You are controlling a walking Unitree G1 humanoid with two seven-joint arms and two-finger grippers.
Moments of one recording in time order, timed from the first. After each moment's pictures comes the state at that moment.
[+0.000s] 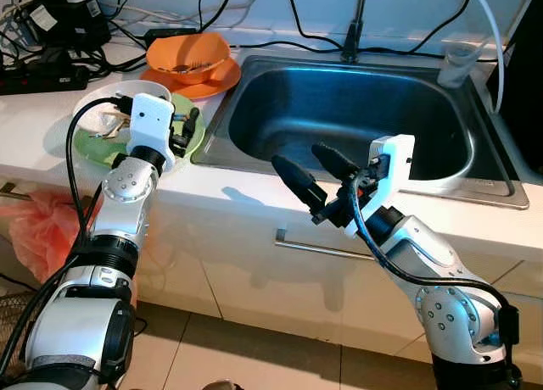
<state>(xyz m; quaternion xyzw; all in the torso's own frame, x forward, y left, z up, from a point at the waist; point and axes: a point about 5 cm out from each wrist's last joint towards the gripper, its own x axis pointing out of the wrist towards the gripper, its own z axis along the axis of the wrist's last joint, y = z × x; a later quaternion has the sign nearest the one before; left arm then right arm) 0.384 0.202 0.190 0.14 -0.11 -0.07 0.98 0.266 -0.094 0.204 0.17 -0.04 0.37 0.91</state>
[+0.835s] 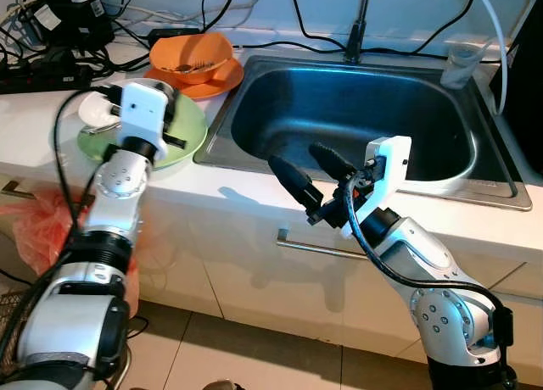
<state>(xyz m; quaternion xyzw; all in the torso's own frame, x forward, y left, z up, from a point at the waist) 0.382 0.212 0.208 0.19 -0.16 -0.03 0.97 0.265 -0.089 0.204 0.18 -0.05 0.36 0.91</state>
